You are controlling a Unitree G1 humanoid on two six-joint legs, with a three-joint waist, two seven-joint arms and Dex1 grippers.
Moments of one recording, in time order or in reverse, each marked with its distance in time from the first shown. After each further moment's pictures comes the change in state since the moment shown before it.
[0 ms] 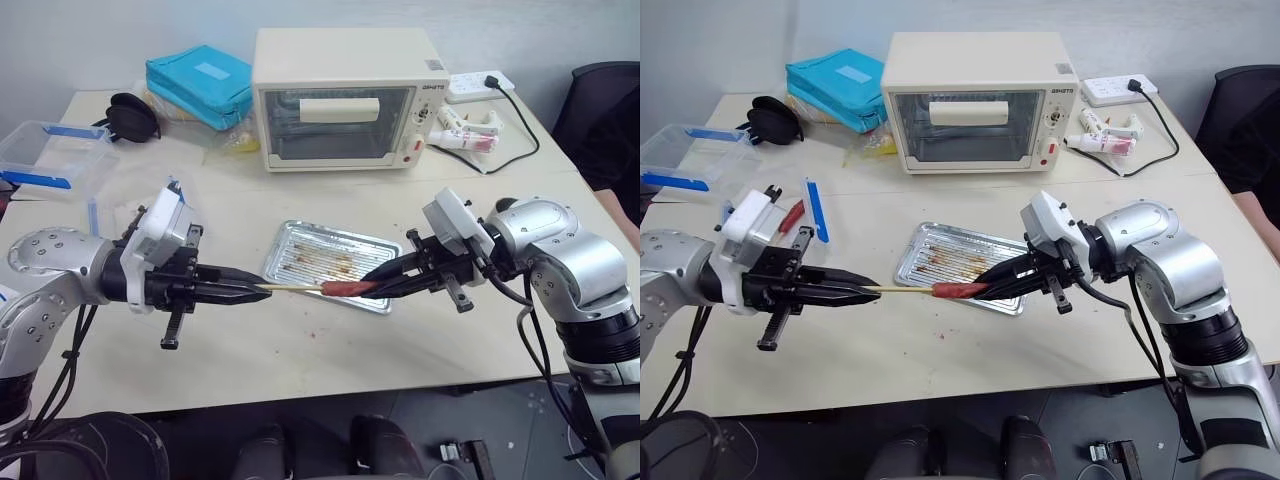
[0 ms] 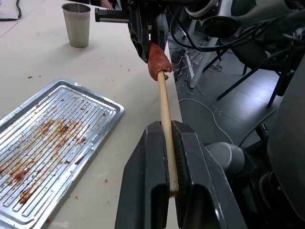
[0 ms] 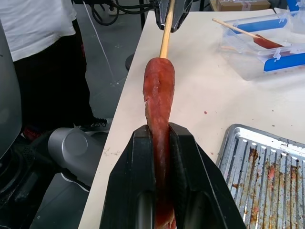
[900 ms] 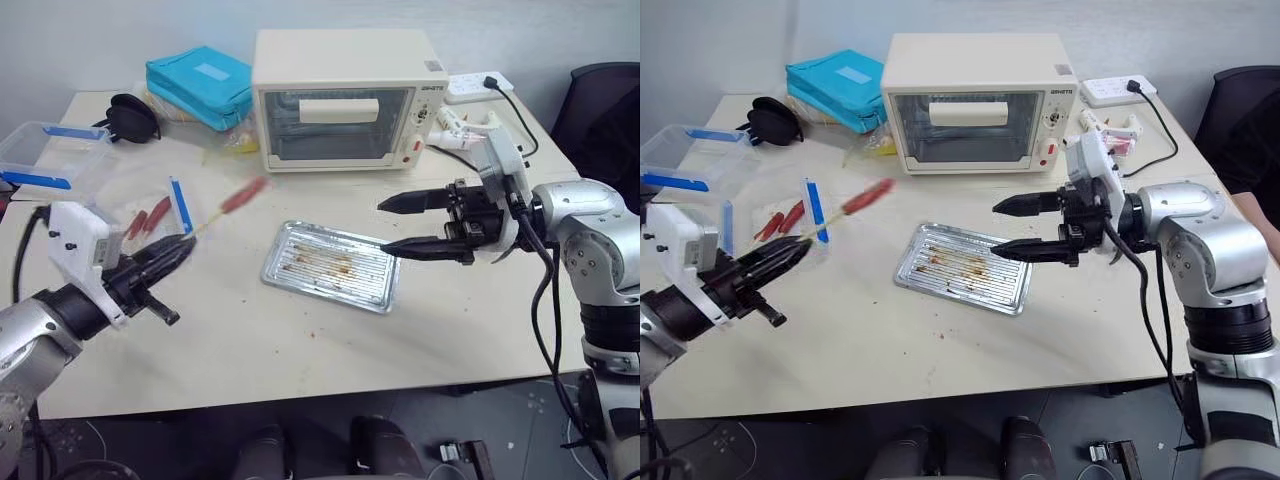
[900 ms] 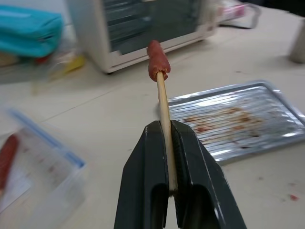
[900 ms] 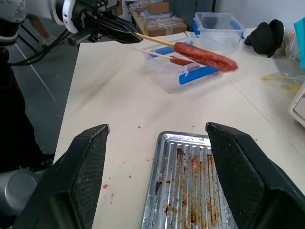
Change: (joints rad) left arm 0.395 -0.293 0.519 -0.393 0.019 0.261 0.986; right arm -0.024 -0.004 -0.167 0.042 0.094 0.116 -0.213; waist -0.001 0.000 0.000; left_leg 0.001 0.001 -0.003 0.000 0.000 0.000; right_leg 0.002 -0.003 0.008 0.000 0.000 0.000
